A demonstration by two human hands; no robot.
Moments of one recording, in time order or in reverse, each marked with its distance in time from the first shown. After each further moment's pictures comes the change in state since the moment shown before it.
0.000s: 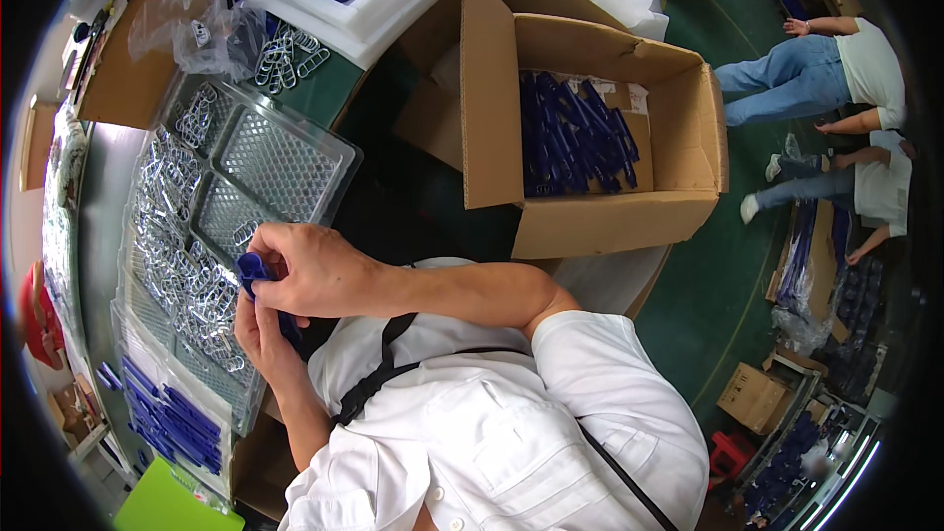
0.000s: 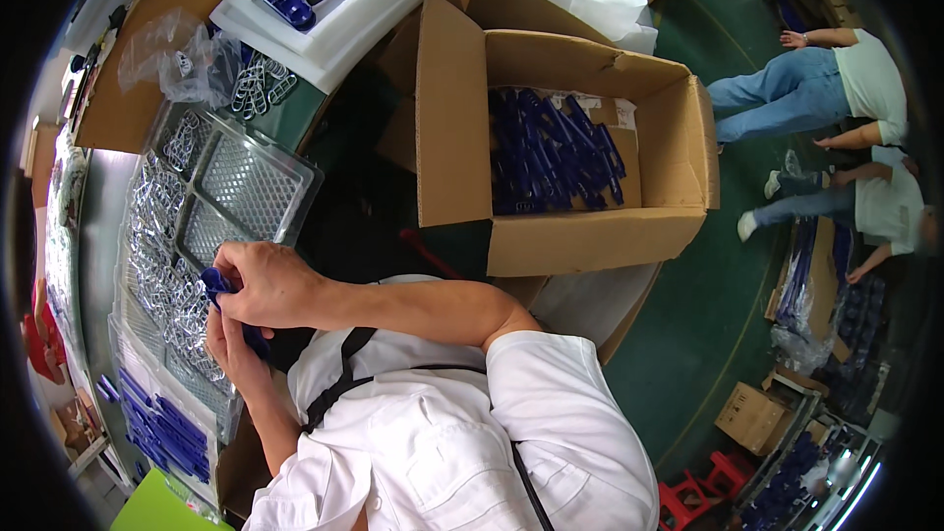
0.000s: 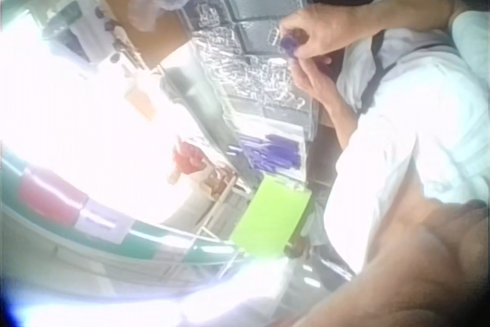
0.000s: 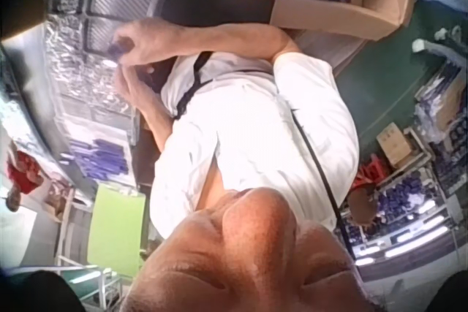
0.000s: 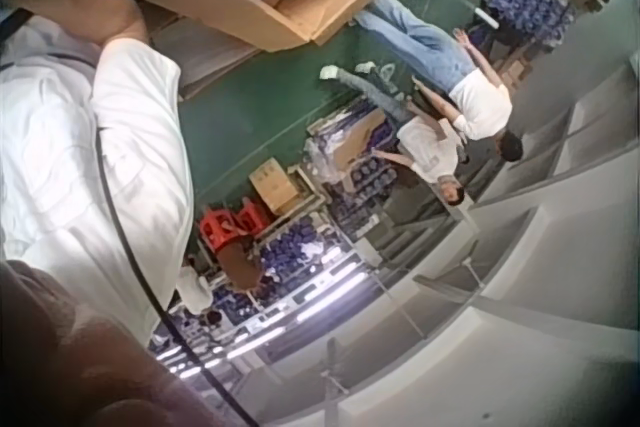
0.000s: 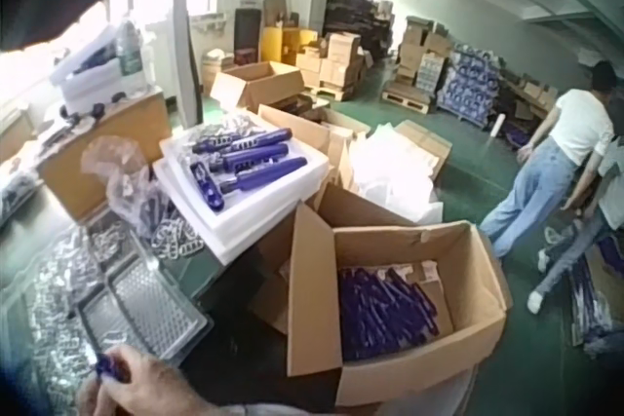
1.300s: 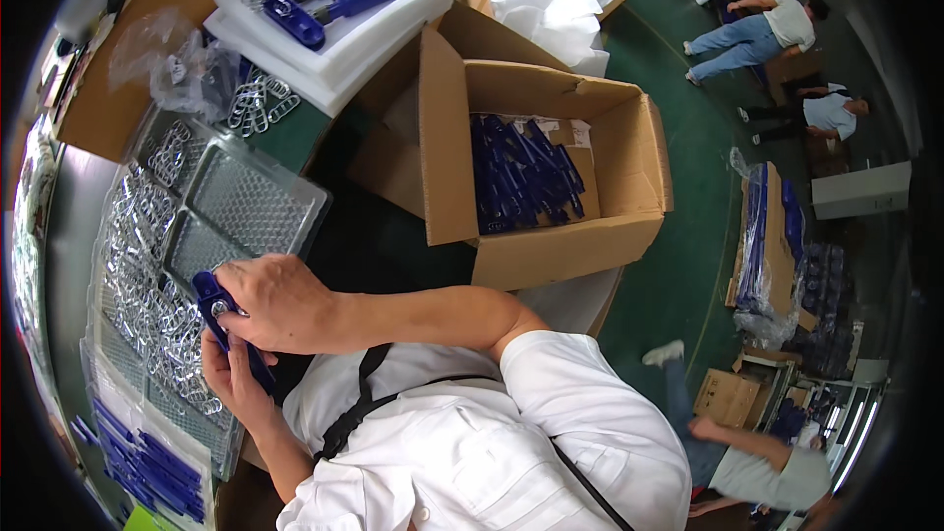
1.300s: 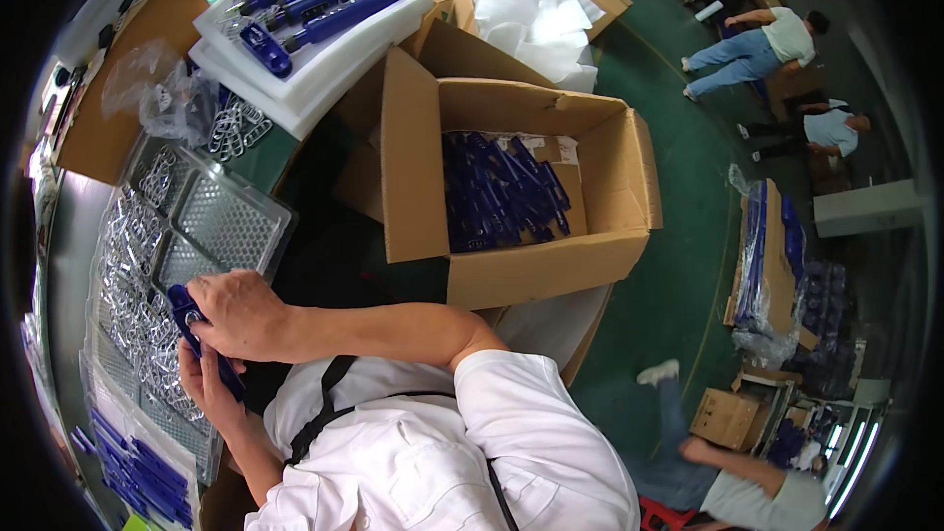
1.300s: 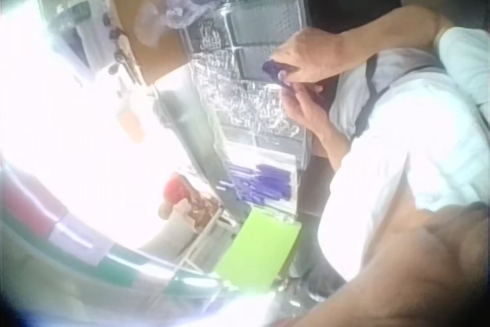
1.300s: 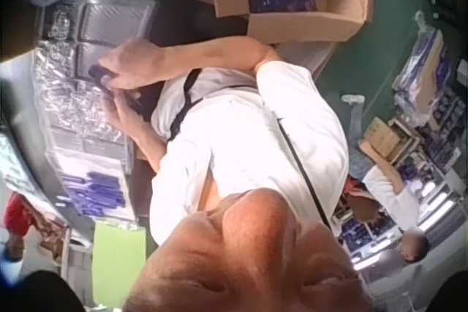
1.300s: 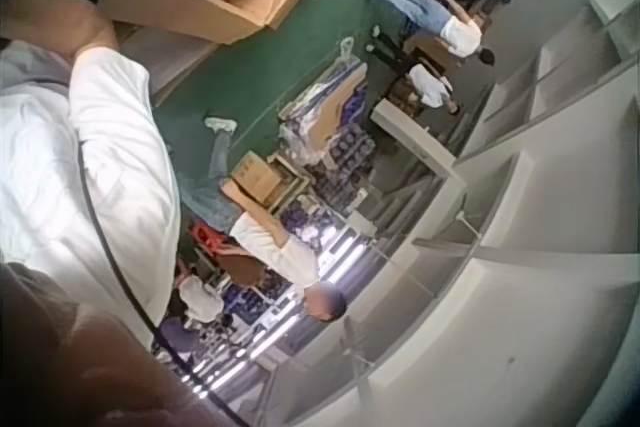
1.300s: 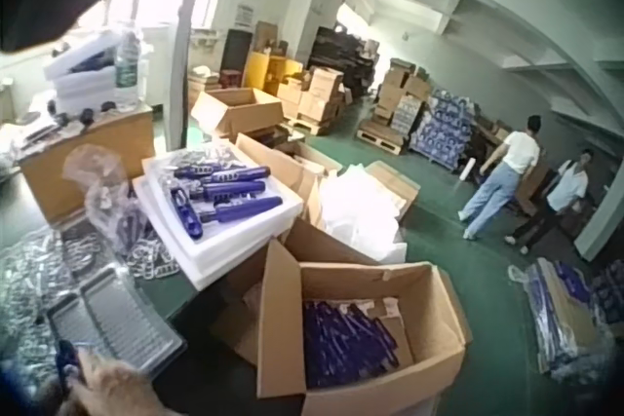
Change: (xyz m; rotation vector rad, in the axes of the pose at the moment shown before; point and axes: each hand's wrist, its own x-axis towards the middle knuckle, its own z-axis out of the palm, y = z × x) left_hand 0.010 -0.016 -0.034 -0.146 -0.018 -0.033; right_hand 0.025 0.005 0.028 -0.594 0.199 -0.335
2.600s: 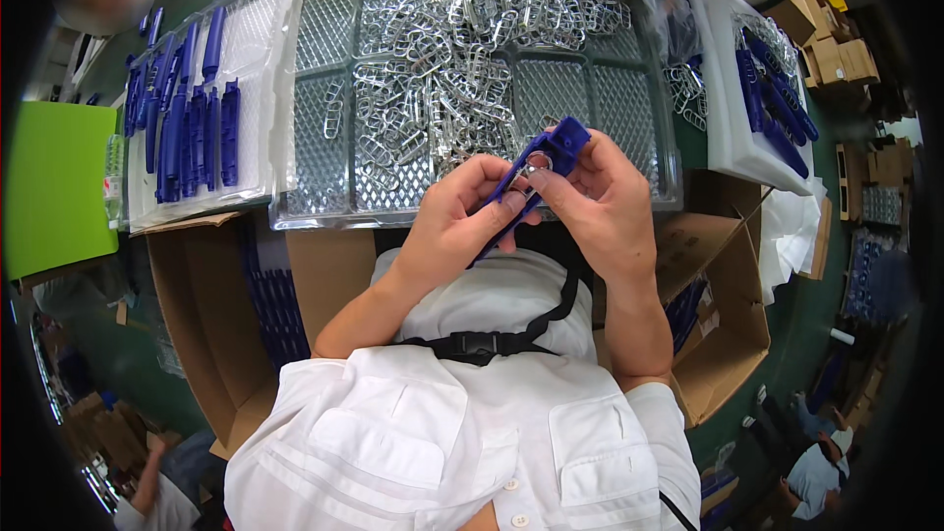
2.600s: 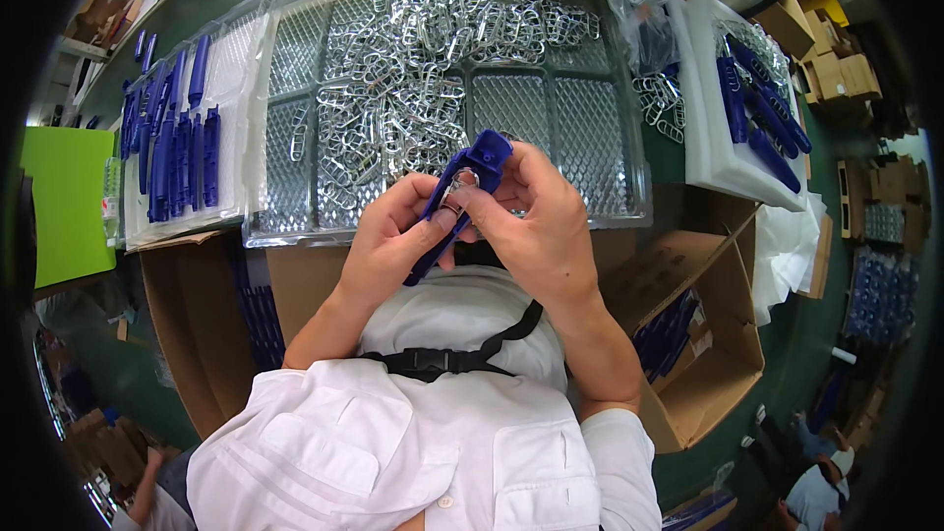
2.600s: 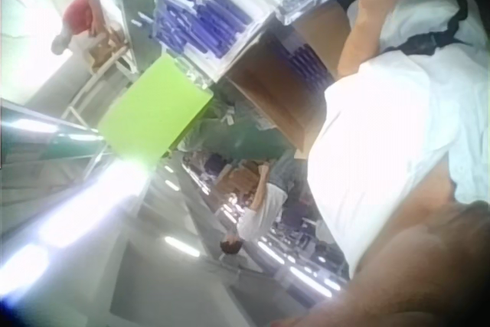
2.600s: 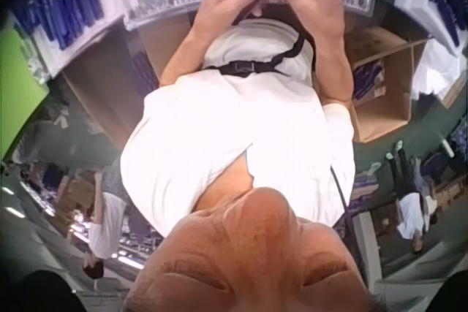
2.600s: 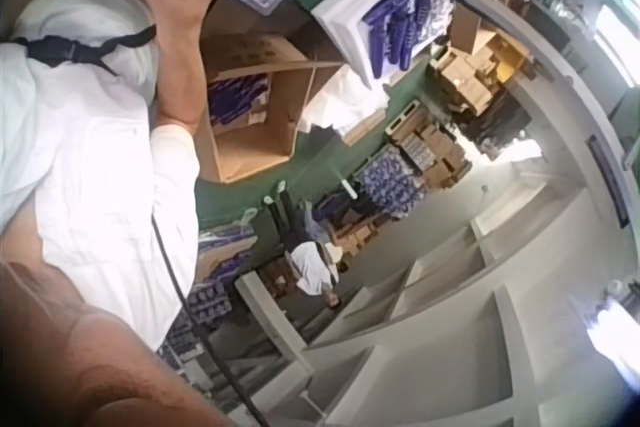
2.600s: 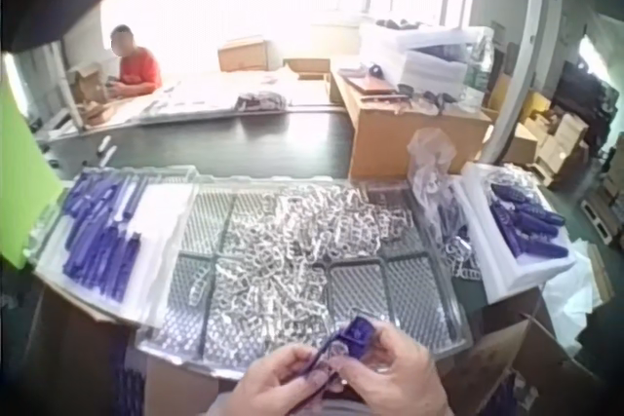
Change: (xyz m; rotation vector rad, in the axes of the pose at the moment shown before) left_hand -0.028 0.015 -0.055 -0.412 0.002 -0.115; right_hand 0.018 -0.051 0.047 0.492 -0.437 0.410
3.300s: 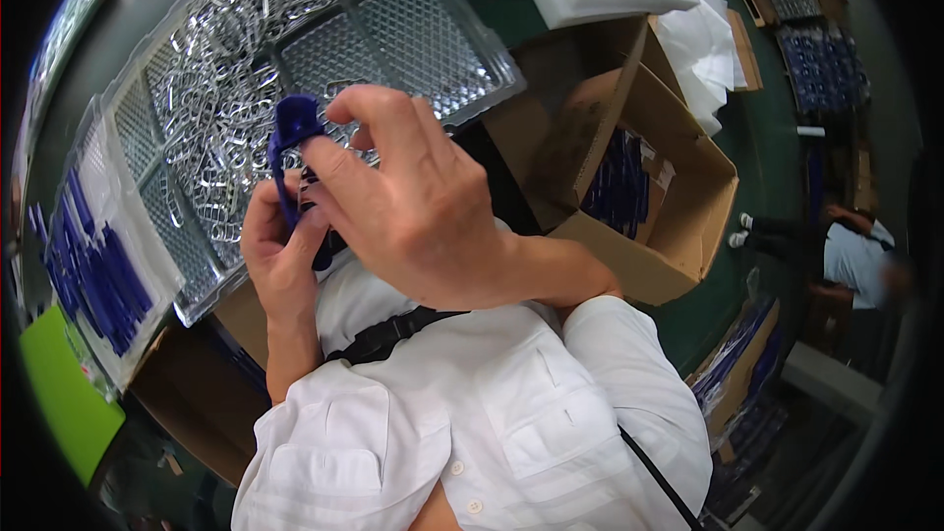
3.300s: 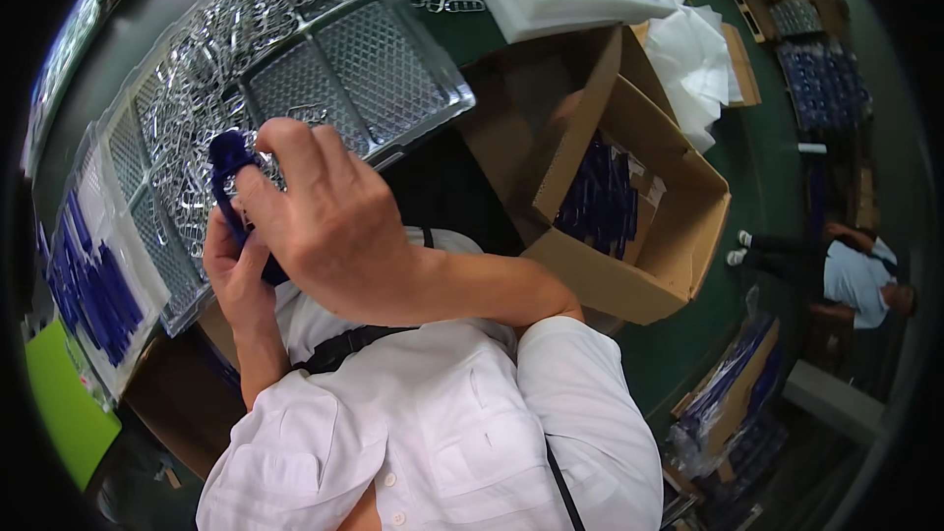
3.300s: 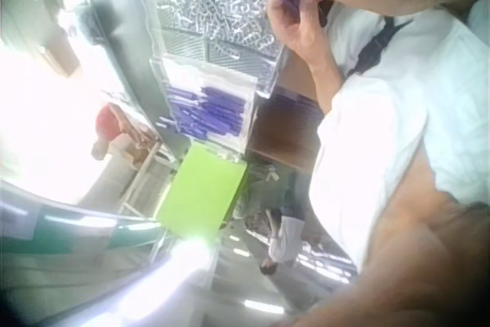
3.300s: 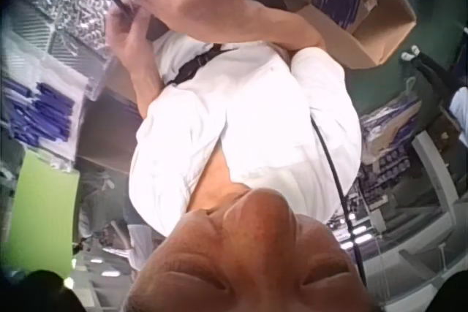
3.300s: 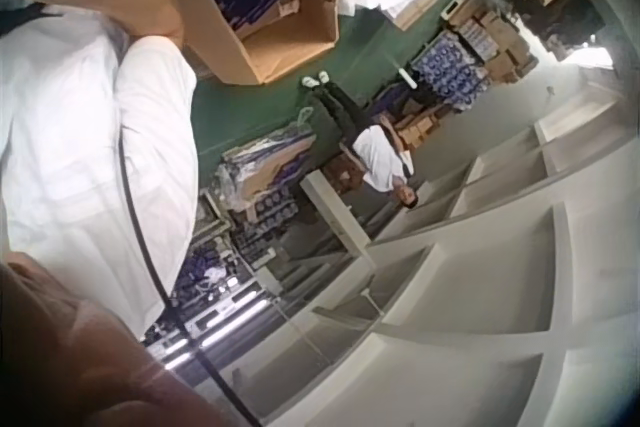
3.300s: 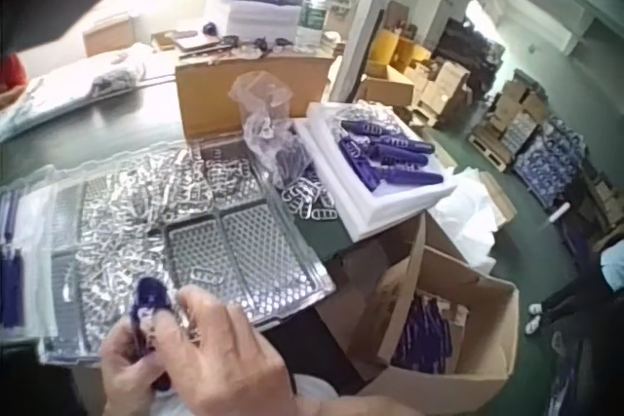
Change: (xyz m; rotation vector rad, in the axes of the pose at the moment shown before) left_hand -0.005 -0.024 0.007 0.058 0.082 0.178; right_hand -0.037 0.003 -0.008 -0.897 0.453 -0.799
